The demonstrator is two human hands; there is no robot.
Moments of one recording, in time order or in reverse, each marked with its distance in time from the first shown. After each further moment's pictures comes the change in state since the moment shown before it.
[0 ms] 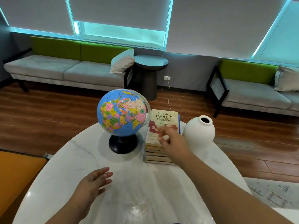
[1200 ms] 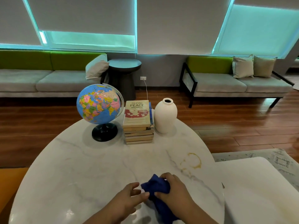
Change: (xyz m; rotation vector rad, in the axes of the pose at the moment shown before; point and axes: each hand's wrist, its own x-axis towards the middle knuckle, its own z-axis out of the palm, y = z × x) left_hand -0.136 -0.063 0.099 0.256 -0.533 -0.122; right_hand -0.241 0.069 0.021 -0.105 -0.076 0.307
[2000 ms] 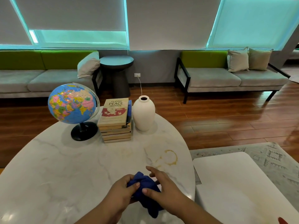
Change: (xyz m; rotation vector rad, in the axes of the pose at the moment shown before) left_hand 0.004 0.035 0.107 -0.153 0.130 0.165; right_hand -0.022 0.058 -0.073 0.262 -0.192 -0.105
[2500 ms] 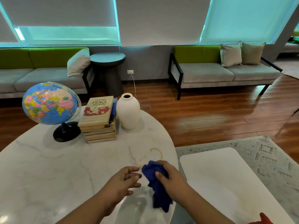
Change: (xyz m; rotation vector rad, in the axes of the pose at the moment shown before) left_hand 0.013 0.019 0.055 0.207 -0.077 -0.004; right_hand -0.006 0.049 -0.067 0.051 0.203 0.032
